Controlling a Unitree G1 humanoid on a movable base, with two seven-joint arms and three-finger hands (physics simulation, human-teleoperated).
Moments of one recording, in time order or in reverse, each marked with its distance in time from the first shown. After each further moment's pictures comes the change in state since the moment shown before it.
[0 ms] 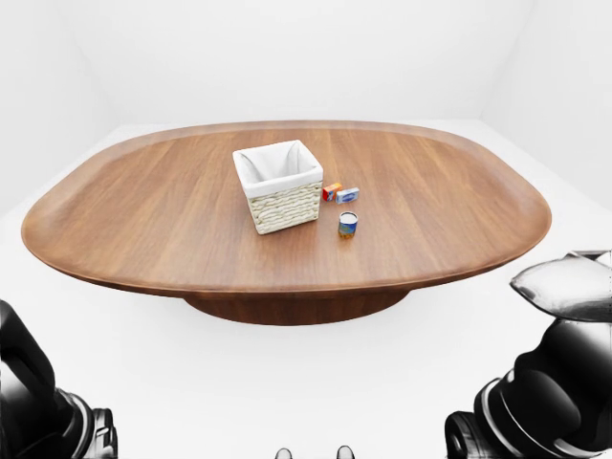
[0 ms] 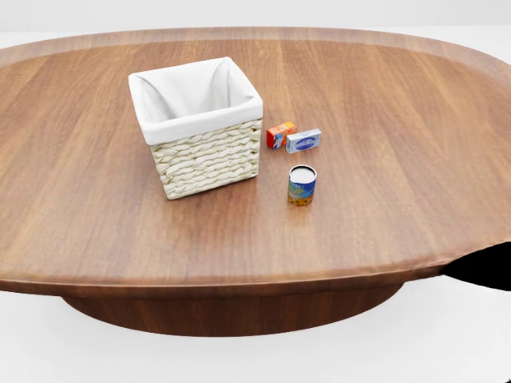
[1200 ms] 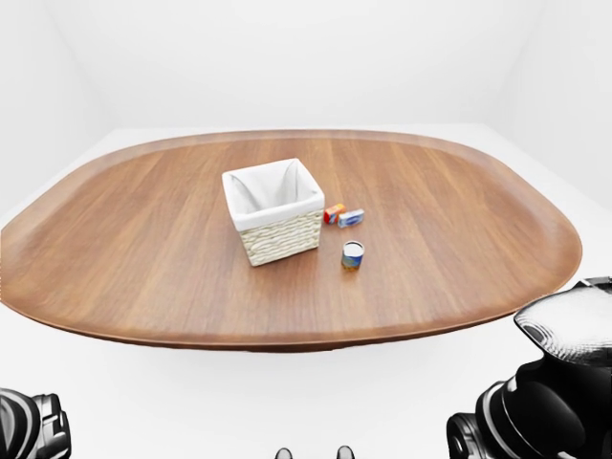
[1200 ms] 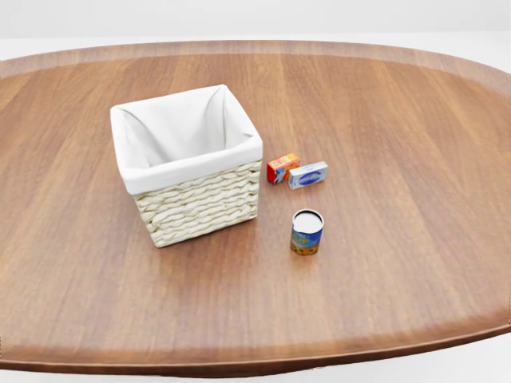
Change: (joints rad) left arm -0.112 0.228 0.040 -0.022 -0.526 0.000 0.000; right arm -0.007 -0.019 0.031 -0.060 0.015 0.000 -0.028
